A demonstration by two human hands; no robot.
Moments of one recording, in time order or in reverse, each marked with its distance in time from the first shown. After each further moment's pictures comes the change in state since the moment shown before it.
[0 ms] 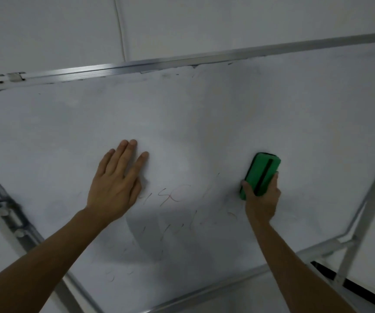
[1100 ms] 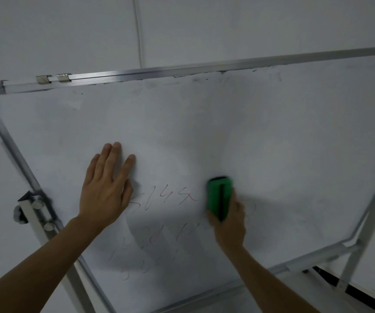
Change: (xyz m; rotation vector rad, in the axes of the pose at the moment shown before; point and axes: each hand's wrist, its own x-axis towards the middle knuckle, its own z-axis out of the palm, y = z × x) left_hand -0.042 -0.048 -0.011 -0.028 0.051 -0.122; right_hand -0.116 -0.017 0.042 -0.246 -0.327 -0.192
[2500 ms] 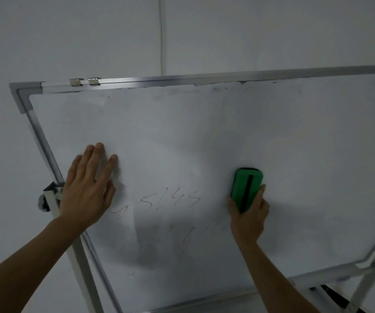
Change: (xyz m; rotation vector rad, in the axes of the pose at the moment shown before) left_hand -0.027 -0.047 -0.027 0.108 -0.055 -0.113; right_hand 0.025 -0.024 -0.017 0.051 0.218 -0.012
